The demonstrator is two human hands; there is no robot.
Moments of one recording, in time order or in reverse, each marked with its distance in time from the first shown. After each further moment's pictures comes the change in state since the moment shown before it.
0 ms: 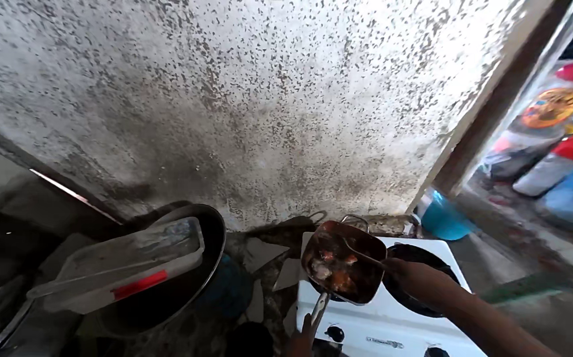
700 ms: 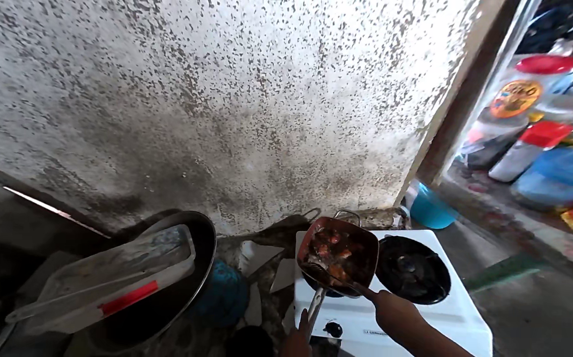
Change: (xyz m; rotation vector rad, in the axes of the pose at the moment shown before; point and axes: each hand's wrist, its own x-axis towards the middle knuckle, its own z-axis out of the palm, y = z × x) left_hand 0.013 -0.004 0.000 0.015 -0.016 0.027; right_hand -0.011 -0.034 0.090 -0.086 -0.092 0.080
